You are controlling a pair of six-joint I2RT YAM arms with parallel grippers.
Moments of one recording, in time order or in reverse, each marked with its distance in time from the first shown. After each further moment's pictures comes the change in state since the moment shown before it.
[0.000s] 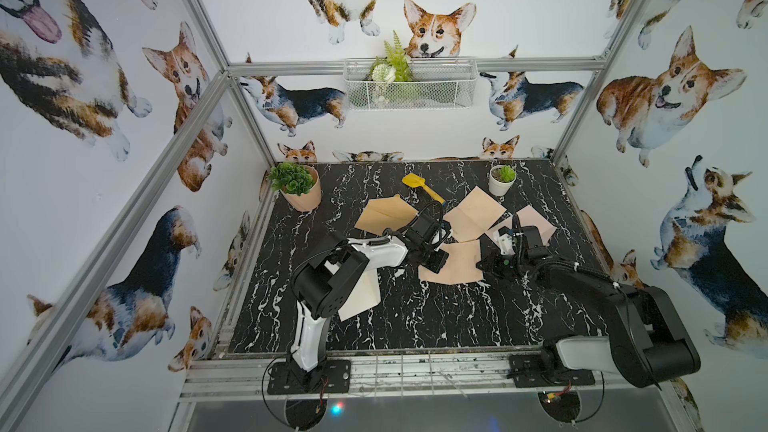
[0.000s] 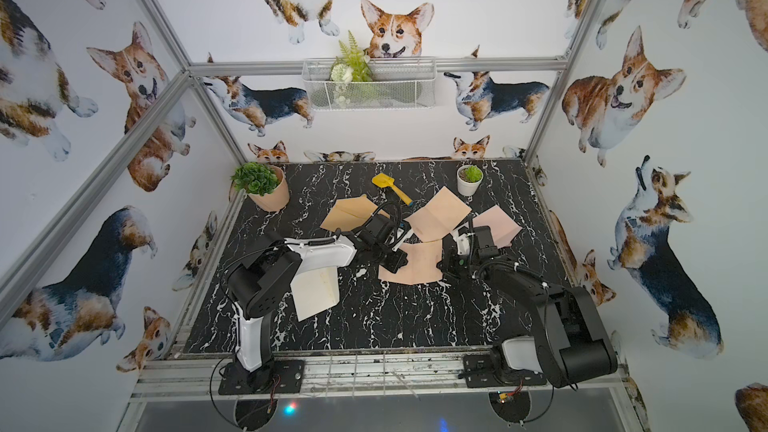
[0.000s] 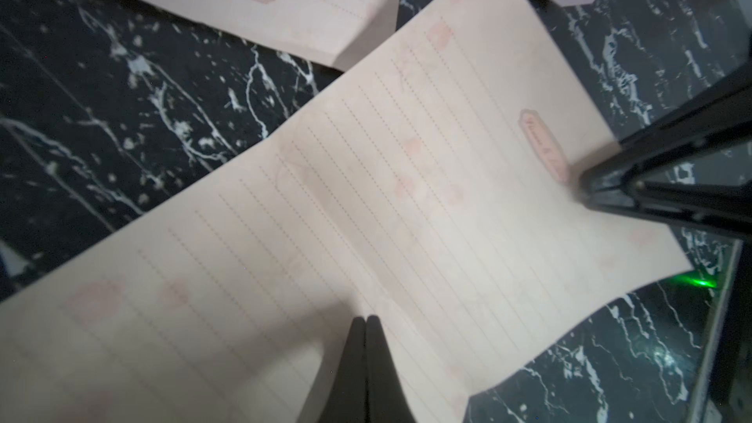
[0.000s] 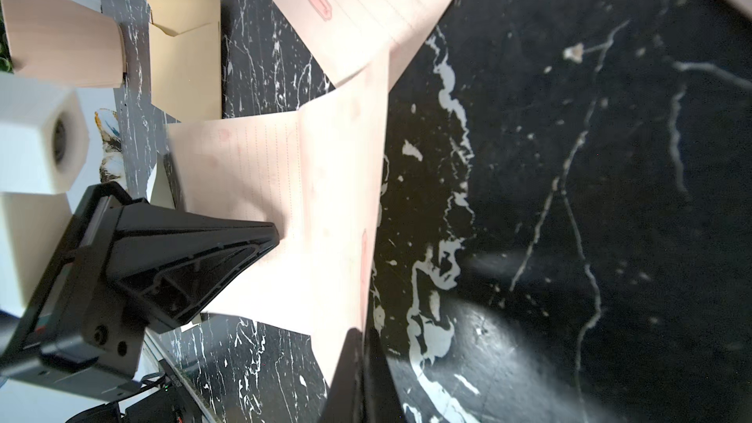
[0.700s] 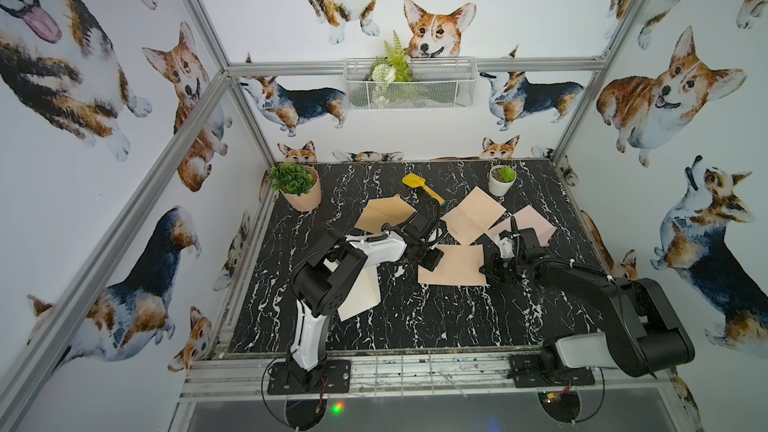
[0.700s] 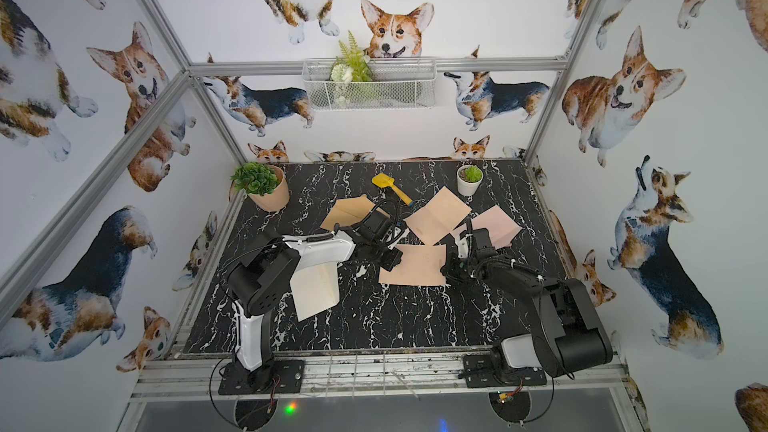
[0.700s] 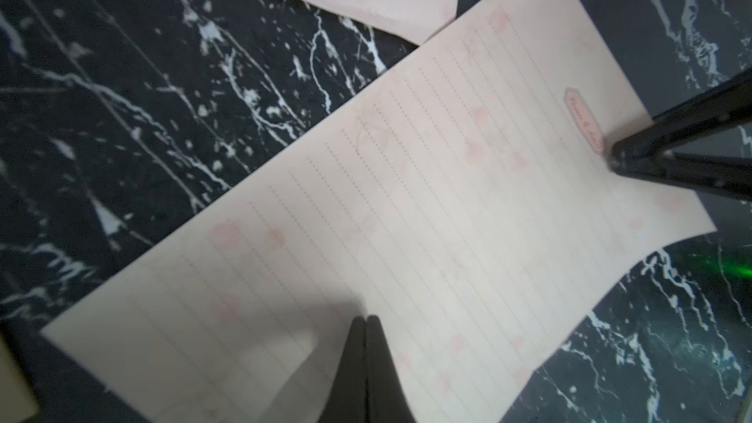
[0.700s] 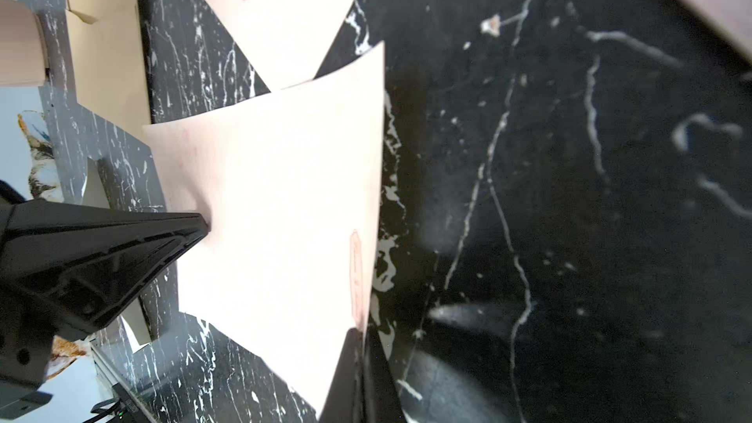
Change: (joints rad) left arm 0.033 -0.016 0.011 -0.087 -0.049 0.051; right arm -0.002 0.048 0.003 -0.033 0.093 -0.027
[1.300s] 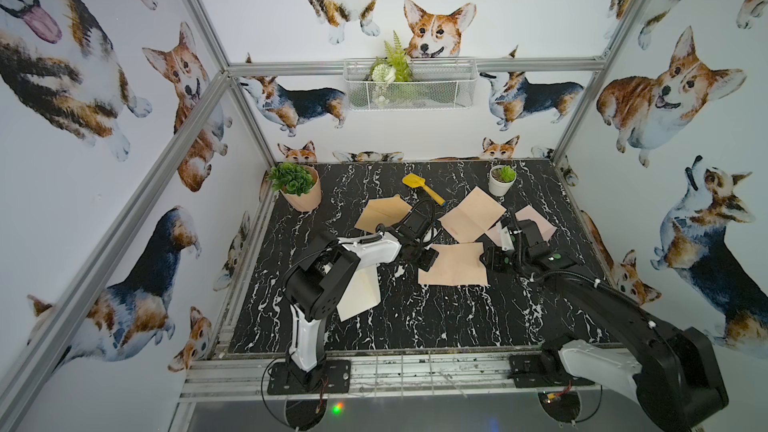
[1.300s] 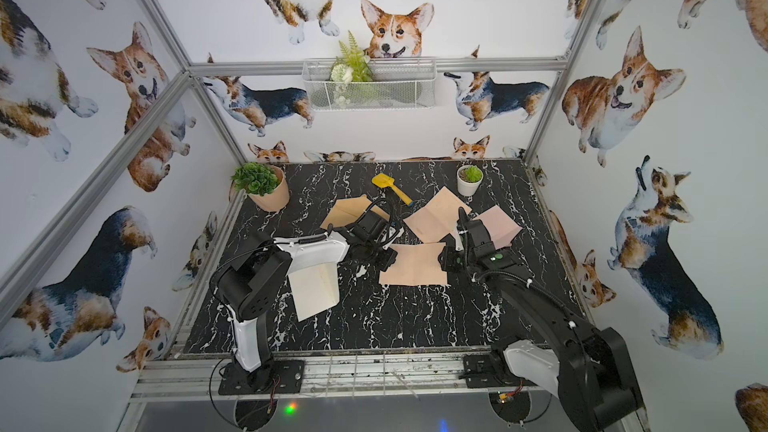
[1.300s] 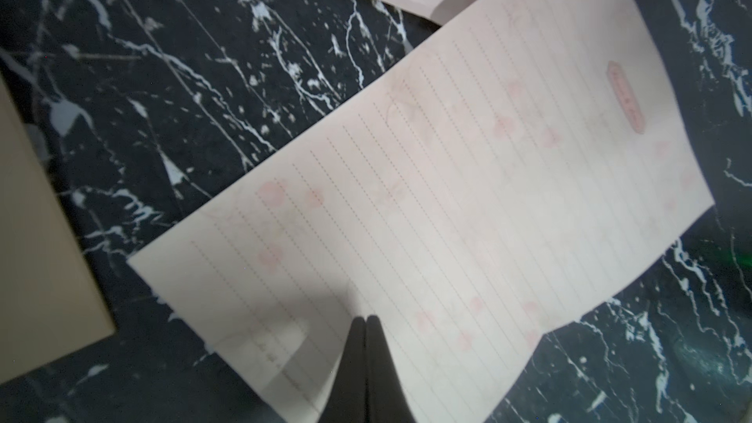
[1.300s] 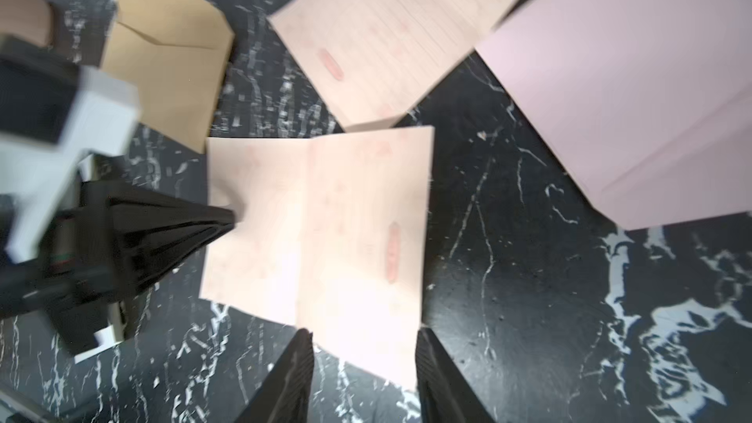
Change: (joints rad) left arm 0.016 -0.054 -0.043 -0.007 -0.015 0.008; right arm 0.214 -0.311 0.187 -0.325 0.322 -0.066
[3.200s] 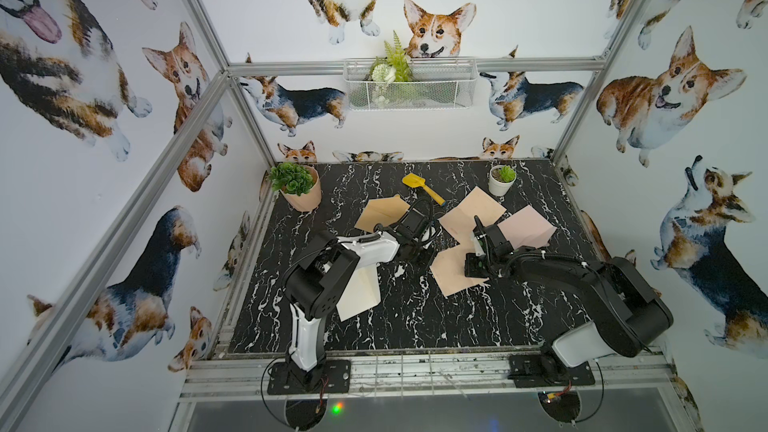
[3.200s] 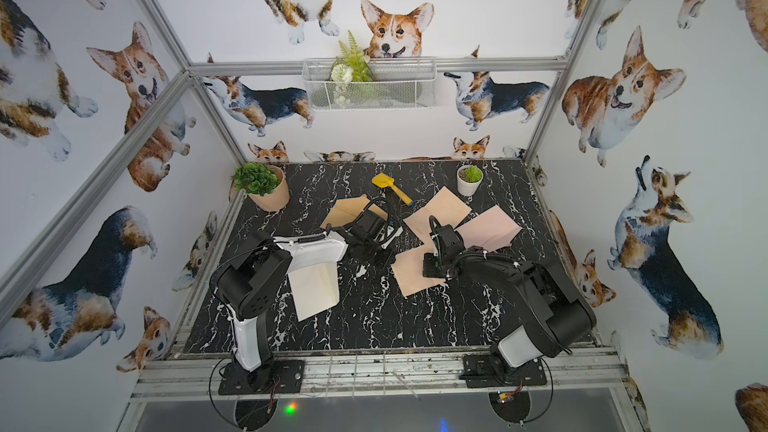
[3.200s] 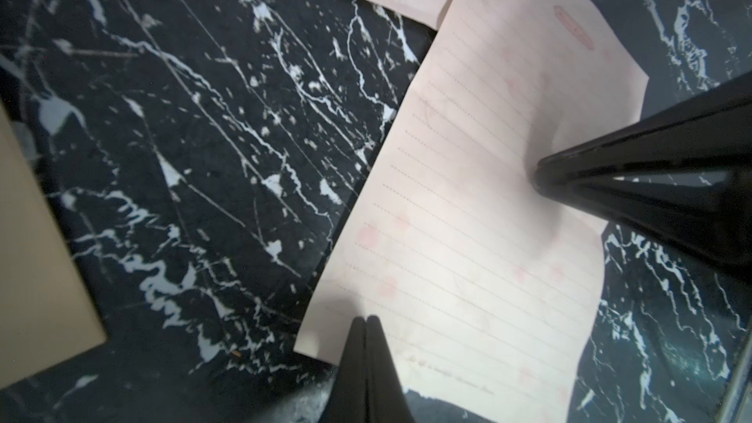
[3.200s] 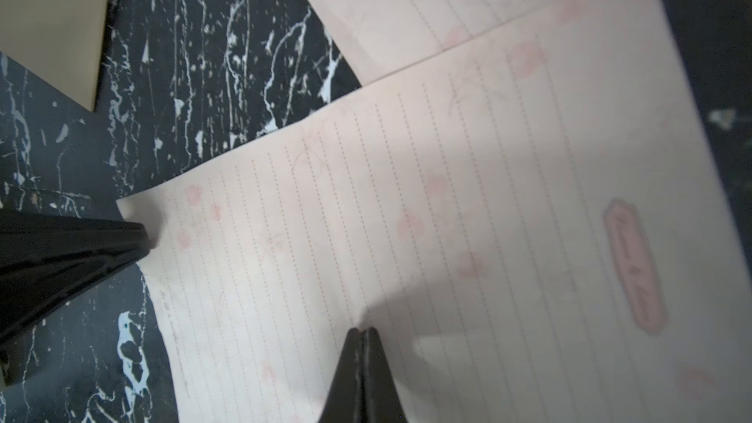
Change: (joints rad) left arm 0.016 0.005 -0.010 0.025 0.041 -0.014; right arm 0.069 0.431 -0.058 0.309 -0.017 0.035
